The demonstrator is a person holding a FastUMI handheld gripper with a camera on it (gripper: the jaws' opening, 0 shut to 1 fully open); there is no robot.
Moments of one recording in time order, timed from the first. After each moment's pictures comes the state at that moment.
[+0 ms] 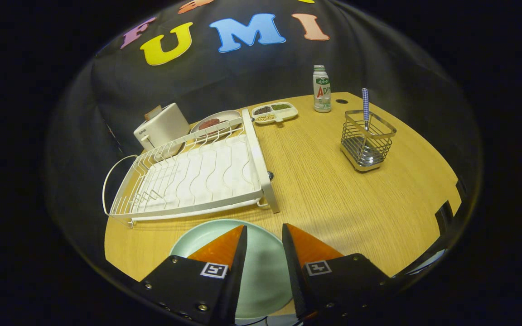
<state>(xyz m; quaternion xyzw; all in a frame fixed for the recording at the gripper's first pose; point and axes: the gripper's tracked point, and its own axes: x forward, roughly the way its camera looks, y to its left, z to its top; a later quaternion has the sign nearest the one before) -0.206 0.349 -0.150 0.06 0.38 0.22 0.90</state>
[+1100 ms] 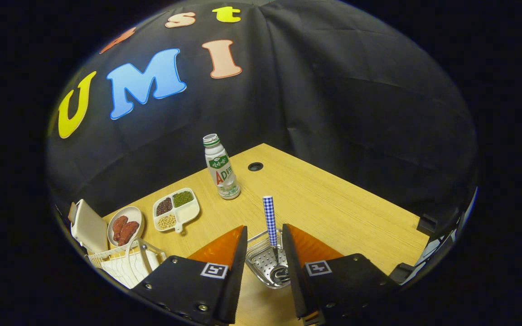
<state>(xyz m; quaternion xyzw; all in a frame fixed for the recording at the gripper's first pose) 0.059 0.211 -0.100 0.12 0.29 -0.04 0.95</state>
